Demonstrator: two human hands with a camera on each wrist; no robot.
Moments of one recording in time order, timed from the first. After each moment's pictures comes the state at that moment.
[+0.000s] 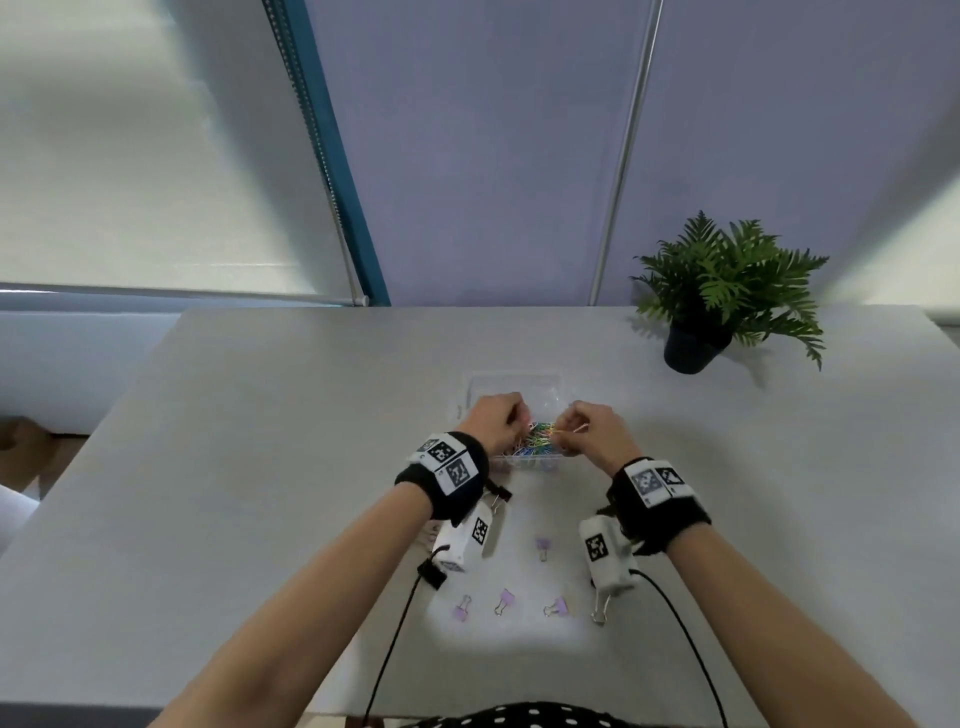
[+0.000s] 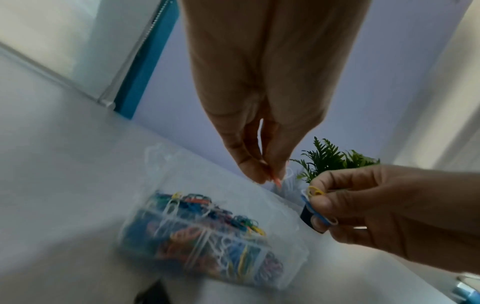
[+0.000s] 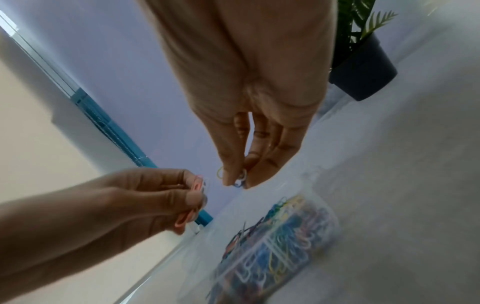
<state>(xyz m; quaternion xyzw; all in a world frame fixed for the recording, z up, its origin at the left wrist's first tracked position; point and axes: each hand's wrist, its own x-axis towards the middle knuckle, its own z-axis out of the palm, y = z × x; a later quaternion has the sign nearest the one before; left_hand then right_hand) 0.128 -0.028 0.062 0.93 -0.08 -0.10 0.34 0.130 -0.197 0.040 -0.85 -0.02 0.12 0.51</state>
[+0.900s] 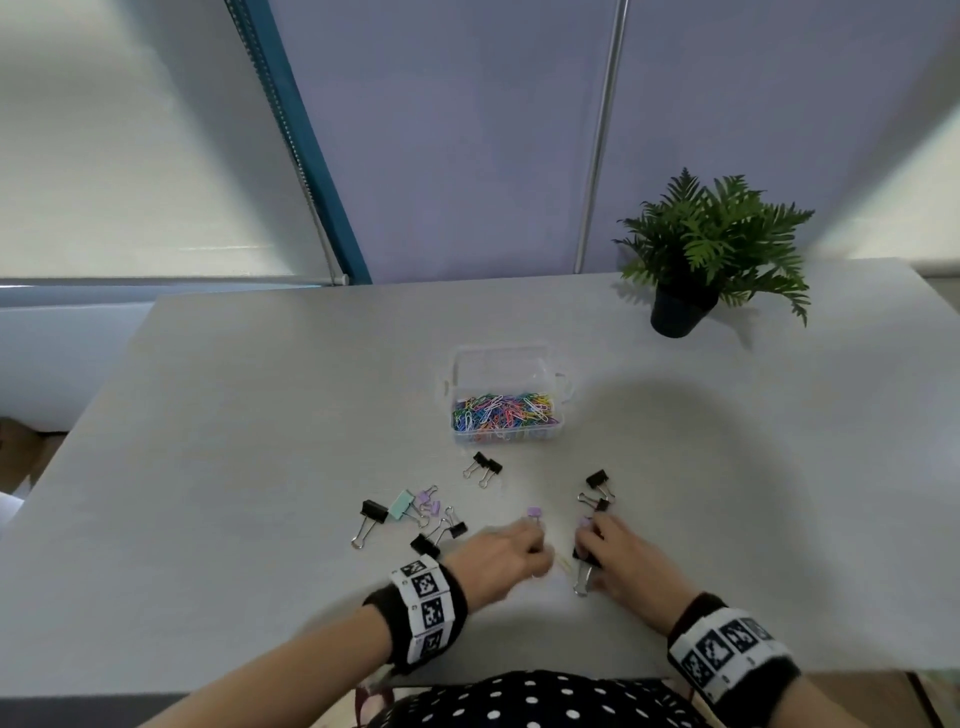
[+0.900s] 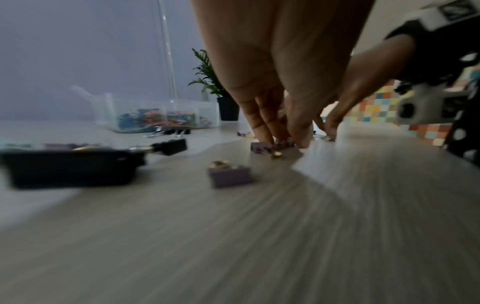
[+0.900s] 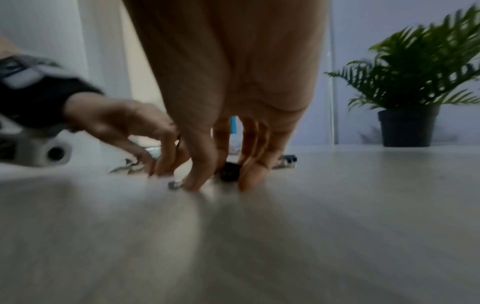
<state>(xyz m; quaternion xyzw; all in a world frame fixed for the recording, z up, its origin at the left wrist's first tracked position) -0.010 -0.033 -0.007 0.89 -0.40 -0.16 0.12 -0.016 -0.243 -0.008 -0.94 -0.21 0.22 0.13</state>
